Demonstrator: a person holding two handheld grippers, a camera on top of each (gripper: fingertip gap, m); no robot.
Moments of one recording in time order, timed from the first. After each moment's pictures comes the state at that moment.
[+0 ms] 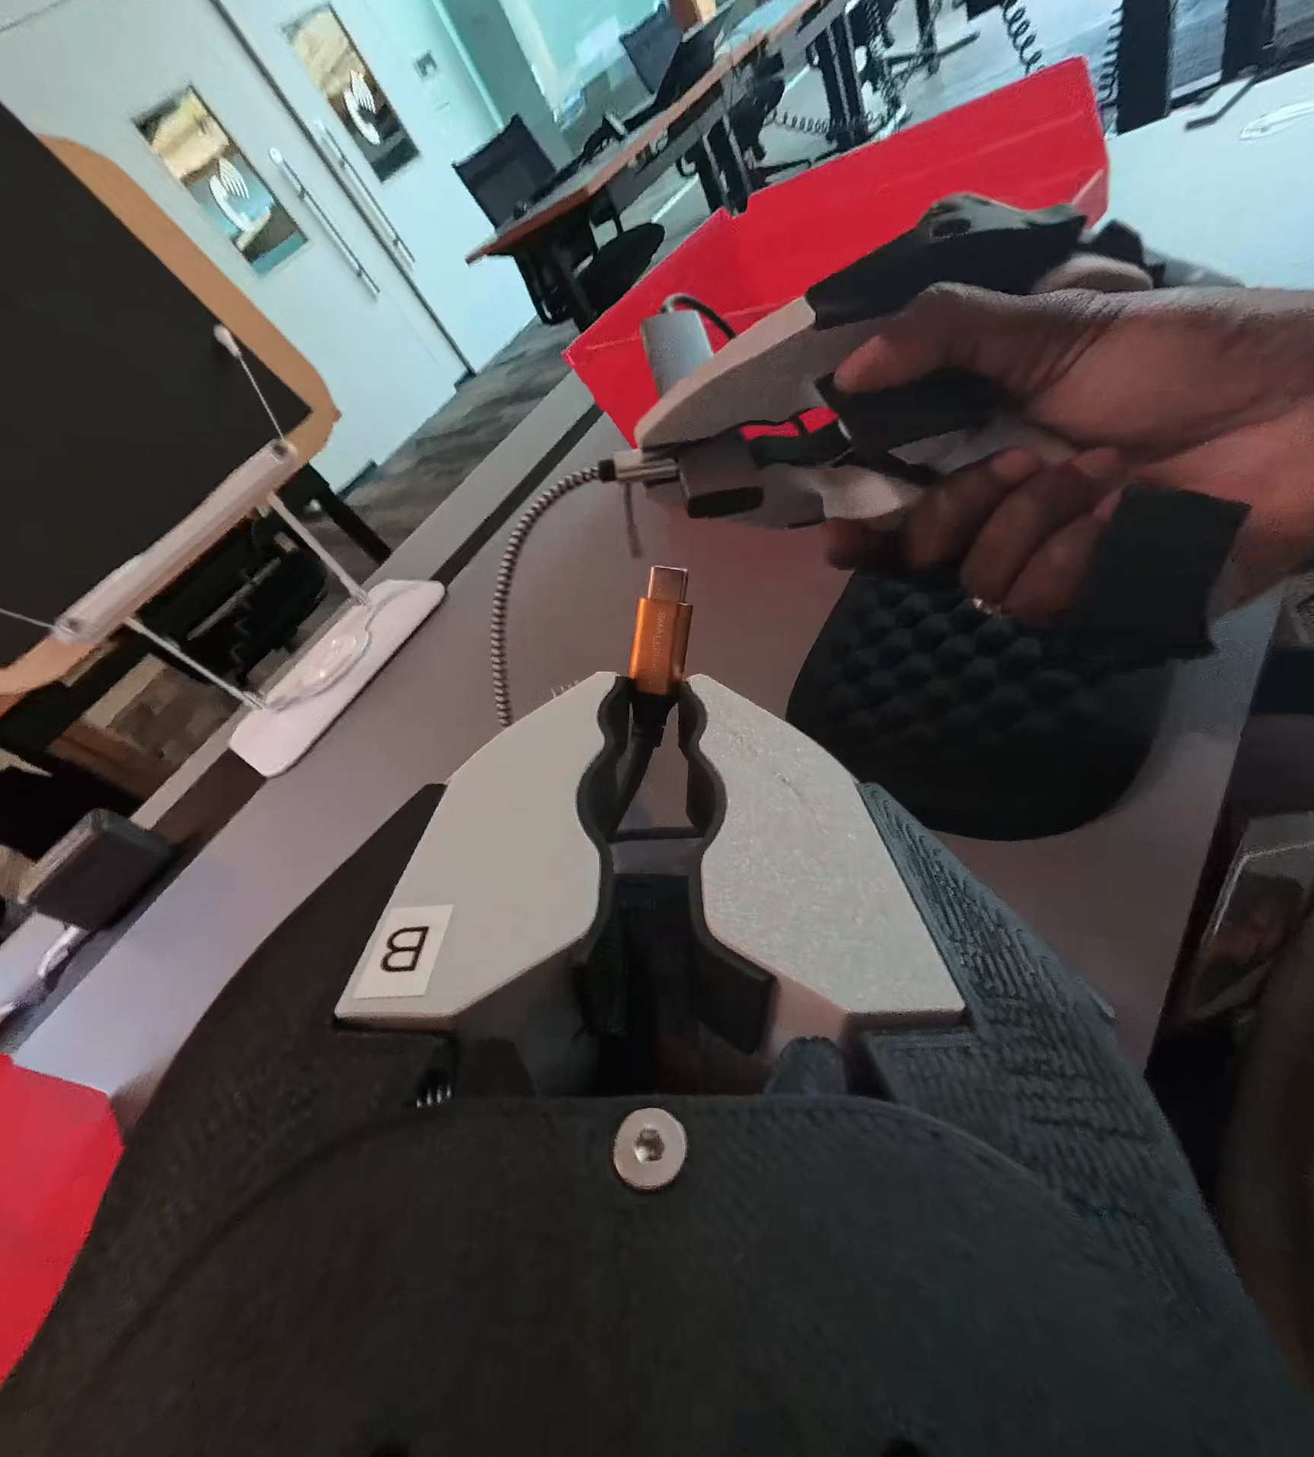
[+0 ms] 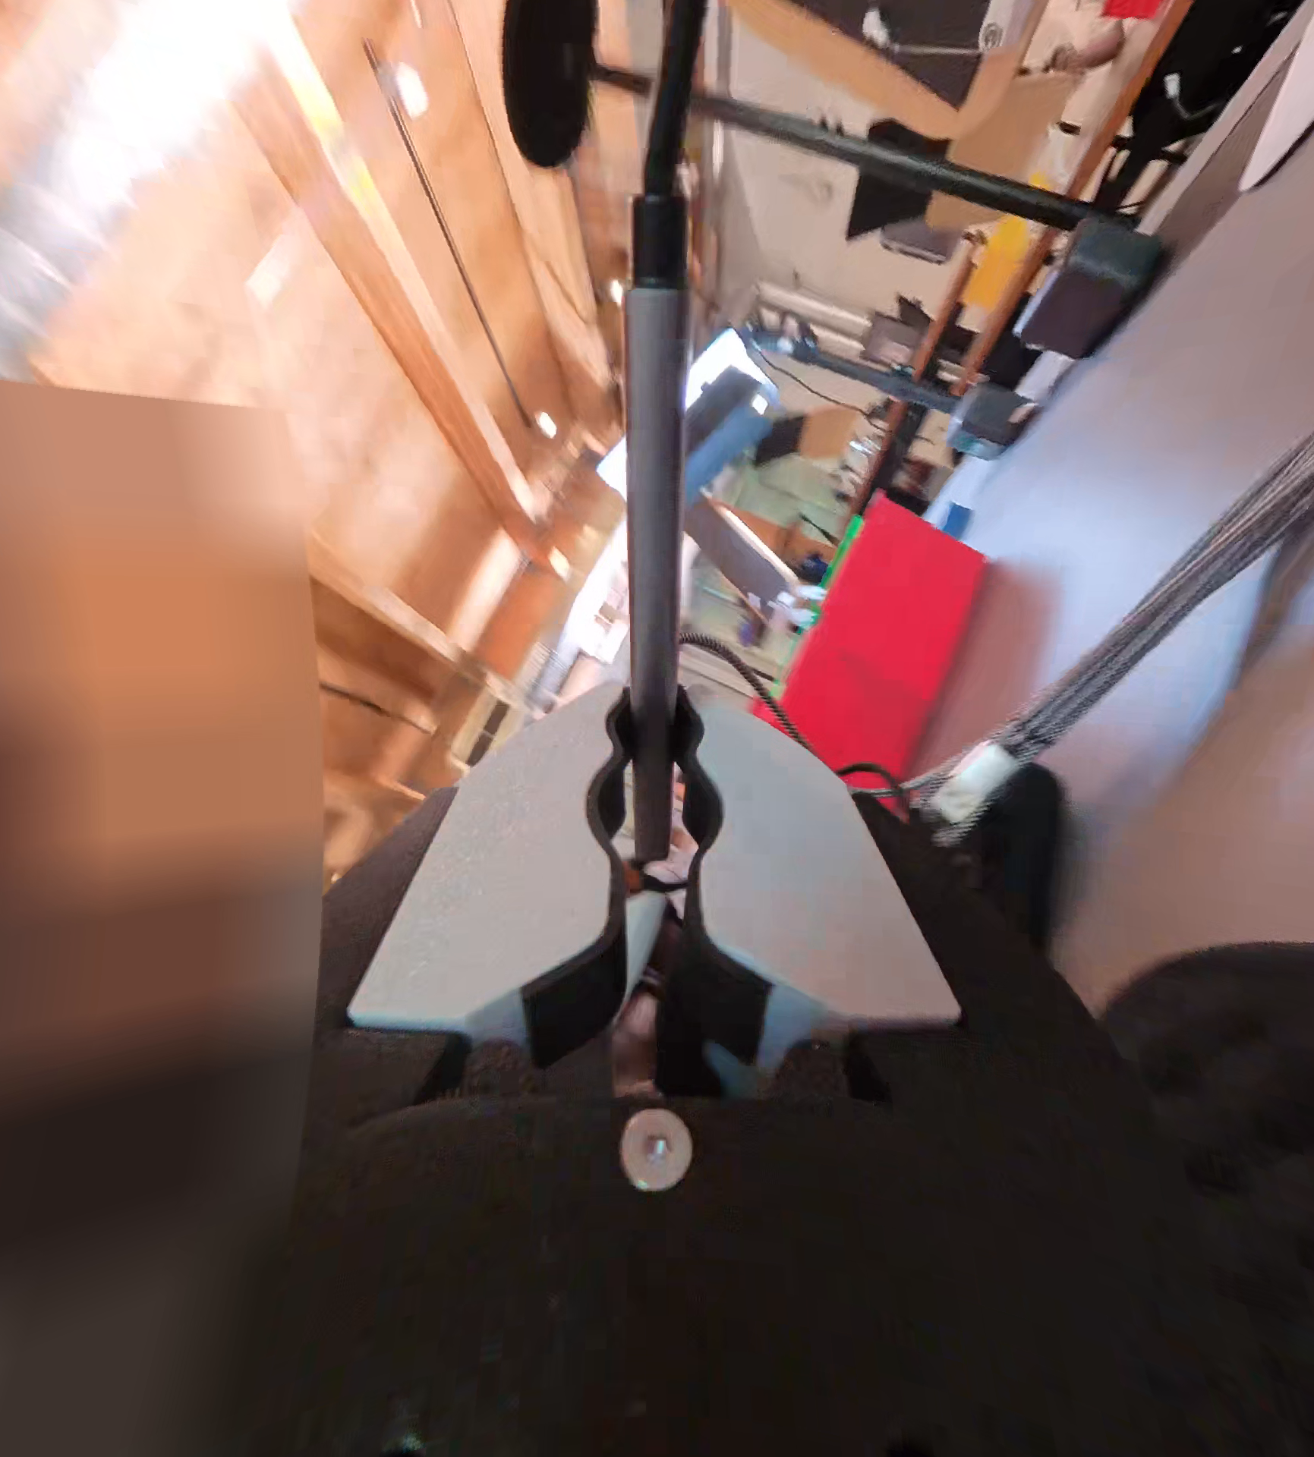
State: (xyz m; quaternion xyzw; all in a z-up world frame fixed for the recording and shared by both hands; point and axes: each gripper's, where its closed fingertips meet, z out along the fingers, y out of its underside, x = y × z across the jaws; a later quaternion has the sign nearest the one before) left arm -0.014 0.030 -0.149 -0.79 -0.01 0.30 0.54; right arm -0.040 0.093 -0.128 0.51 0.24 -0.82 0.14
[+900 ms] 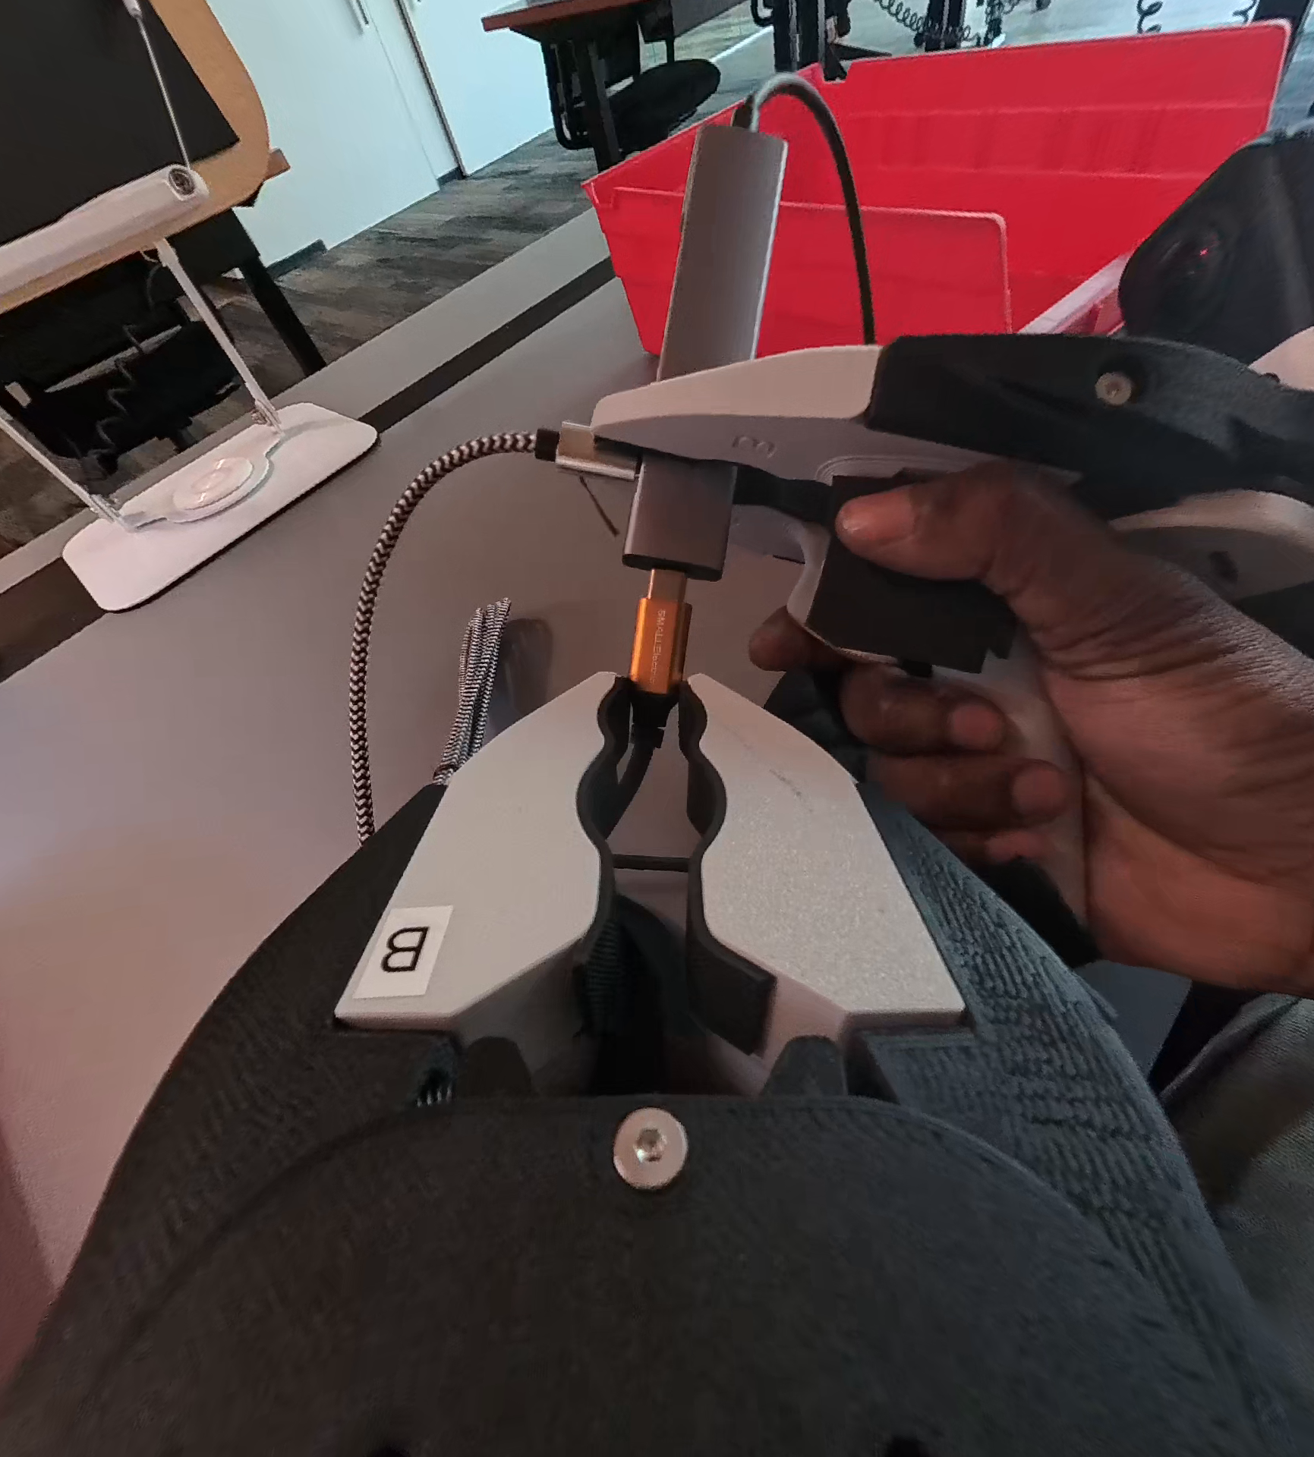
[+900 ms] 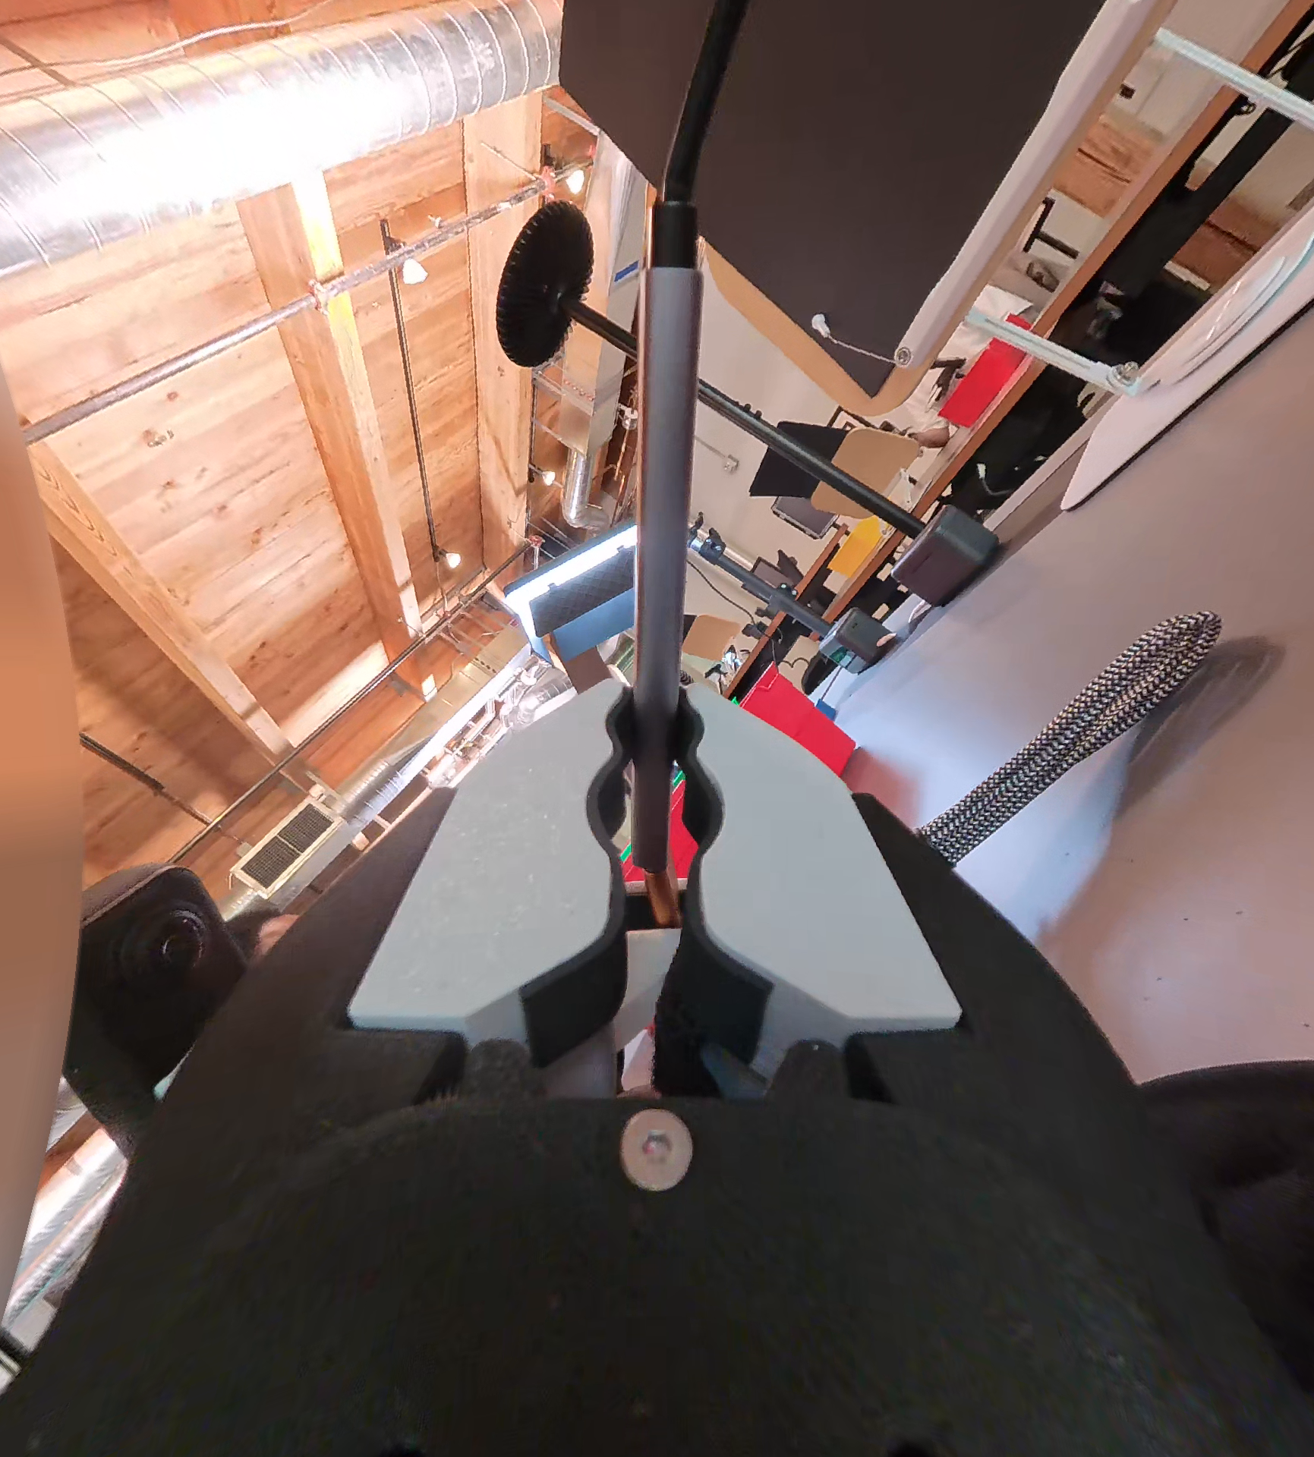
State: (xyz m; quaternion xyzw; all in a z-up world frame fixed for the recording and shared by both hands) left arm -0.035 0.056 -0.179 -0.81 -0.14 0.22 0.52; right arm -0.060 0.082 -0.134 0.51 0.23 -0.83 -0.07
